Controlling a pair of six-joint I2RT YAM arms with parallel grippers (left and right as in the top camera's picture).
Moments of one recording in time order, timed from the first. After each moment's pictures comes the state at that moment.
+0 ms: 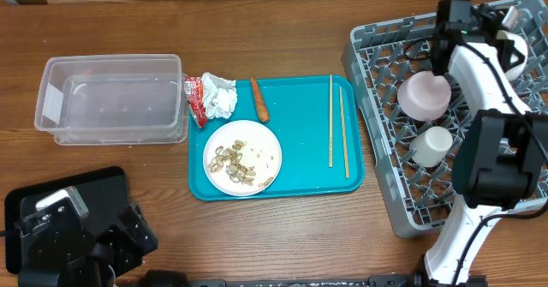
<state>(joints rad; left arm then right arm) -0.13 0.65 1.41 -1.57 -0.29 -0.55 -0.09 2.13 1.71 -0.72 1.27 0.17</state>
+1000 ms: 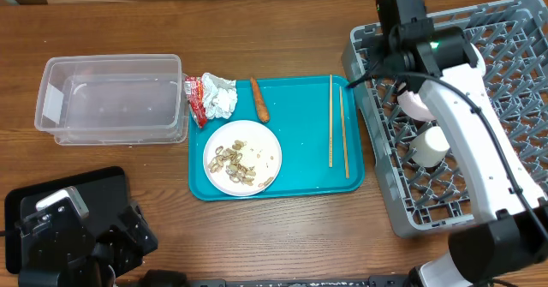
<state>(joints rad) -0.13 0.65 1.41 -1.57 -0.29 -0.55 0.29 1.73 1.76 -1.11 0.15 0.25</state>
